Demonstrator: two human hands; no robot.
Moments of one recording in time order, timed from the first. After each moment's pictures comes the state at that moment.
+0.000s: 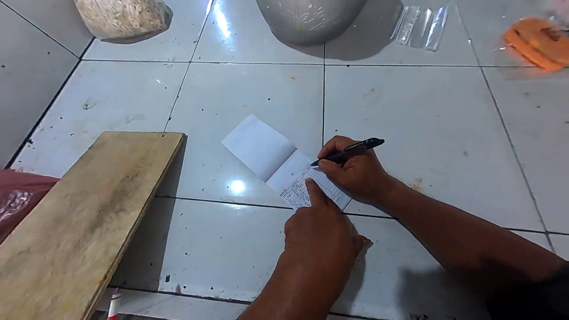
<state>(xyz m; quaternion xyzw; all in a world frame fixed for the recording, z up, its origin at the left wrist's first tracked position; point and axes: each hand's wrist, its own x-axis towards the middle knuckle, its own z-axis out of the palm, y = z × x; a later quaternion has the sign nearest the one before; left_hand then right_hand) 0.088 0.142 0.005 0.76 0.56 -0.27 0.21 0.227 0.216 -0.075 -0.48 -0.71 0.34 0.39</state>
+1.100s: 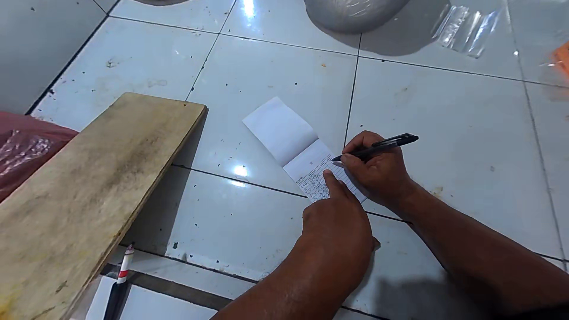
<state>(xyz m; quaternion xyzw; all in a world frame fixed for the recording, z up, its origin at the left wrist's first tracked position) 0.085 0.141 0.000 0.76 0.55 -0.23 0.26 0.222 0.214 -0.080 -0.45 -0.72 0.30 0.42</state>
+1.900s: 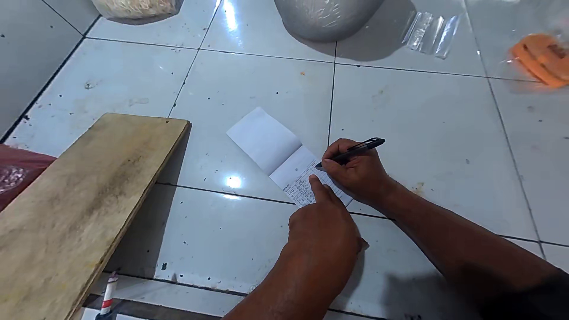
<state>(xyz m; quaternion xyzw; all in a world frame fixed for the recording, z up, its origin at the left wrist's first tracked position) 0.086 0.143 0.003 0.76 0.54 -0.25 0.24 0.222 0.216 -0.080 -0.45 -0.72 0.33 0.41</state>
